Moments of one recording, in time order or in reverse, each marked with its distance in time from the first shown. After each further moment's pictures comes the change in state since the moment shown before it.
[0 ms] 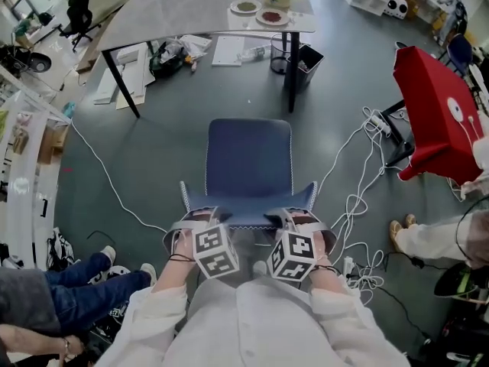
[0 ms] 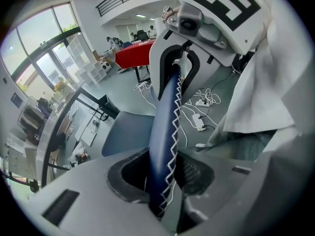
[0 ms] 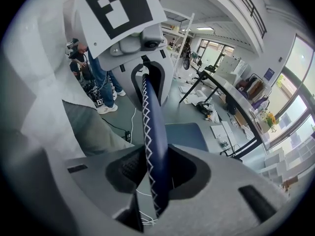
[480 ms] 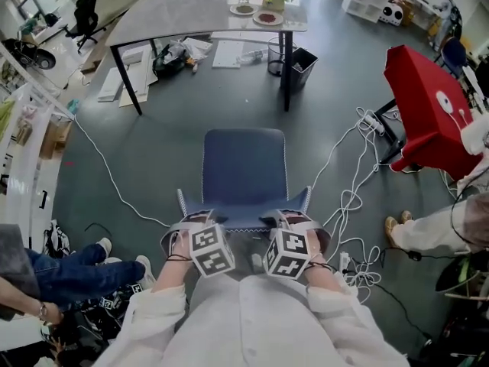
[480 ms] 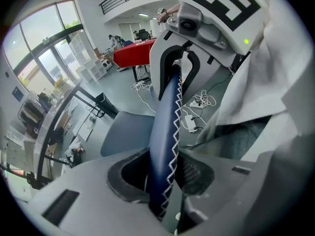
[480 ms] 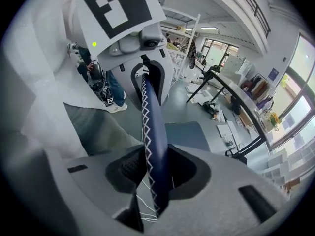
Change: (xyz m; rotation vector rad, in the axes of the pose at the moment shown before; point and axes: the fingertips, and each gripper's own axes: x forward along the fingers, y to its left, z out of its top) left arm -0.022 -0.103 0.000 -0.040 0.006 -0.010; right arm -0.037 0.095 -0.014 -0.018 0.000 0.040
